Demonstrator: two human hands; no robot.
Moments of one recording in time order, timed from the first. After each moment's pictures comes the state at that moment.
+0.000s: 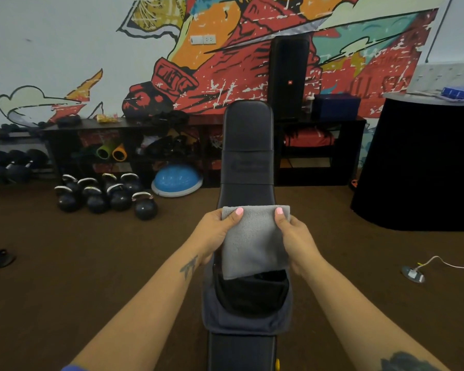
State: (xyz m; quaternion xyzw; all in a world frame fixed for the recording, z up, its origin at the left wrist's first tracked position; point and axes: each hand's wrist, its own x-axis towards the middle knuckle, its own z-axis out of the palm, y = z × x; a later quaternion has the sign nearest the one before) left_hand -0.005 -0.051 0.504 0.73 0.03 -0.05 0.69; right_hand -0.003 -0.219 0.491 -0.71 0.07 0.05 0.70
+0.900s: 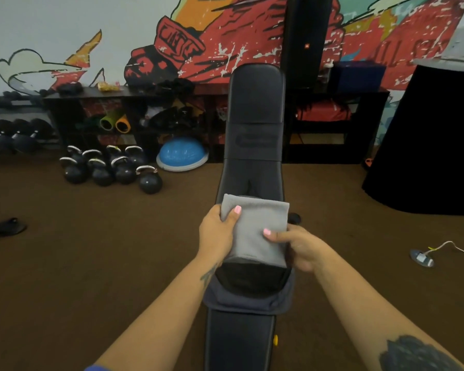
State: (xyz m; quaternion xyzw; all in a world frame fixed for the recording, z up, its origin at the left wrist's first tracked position) left_hand 0.013 -0.071 0.430 0.79 0.13 0.13 0.58; right_hand 0.031 -0.239 0.431 -0.59 0.06 0.31 0.75
